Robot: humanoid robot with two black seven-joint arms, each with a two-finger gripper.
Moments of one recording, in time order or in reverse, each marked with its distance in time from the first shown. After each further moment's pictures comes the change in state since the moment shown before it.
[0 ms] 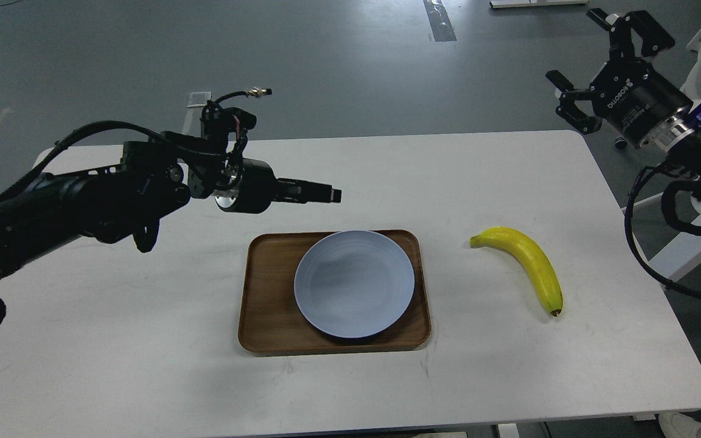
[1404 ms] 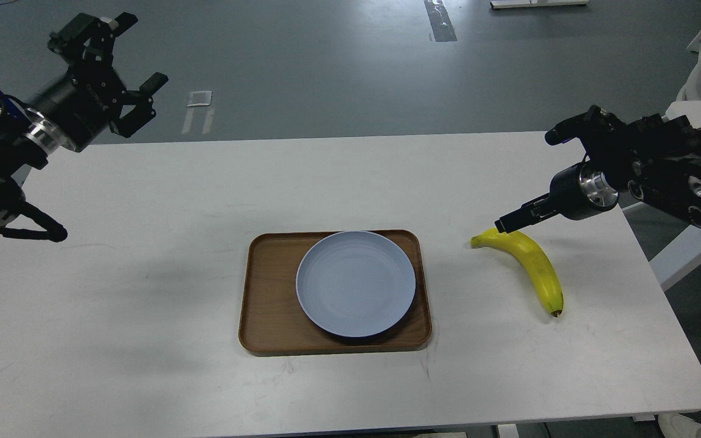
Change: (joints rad) left arm 0.304 0.271 -0.471 -0.002 -0.713 0.000 -0.088; right arm 0.486 0.269 -1.074 -0.182 -1.167 0.004 0.097
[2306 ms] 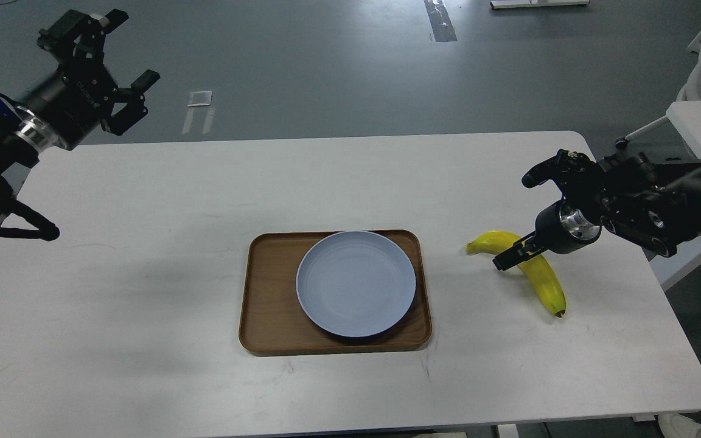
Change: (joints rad) left arm 0.000 0.019 0.000 0.000 -0.001 0.000 0.000; right arm -0.080 0.088 -0.069 -0.066 0.000 0.002 0.000
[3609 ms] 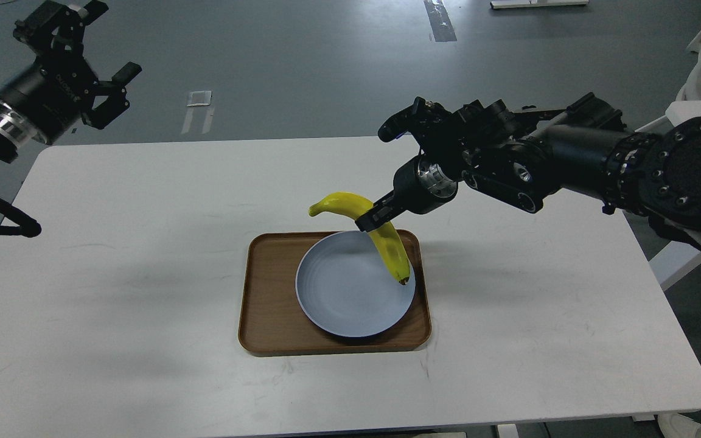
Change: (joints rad) left arm -0.002 0.045 -0.009 -0.010 0.001 0.000 0.000; right arm 0.197 0.364 -0.005 -0.036 0.248 0.006 0.000
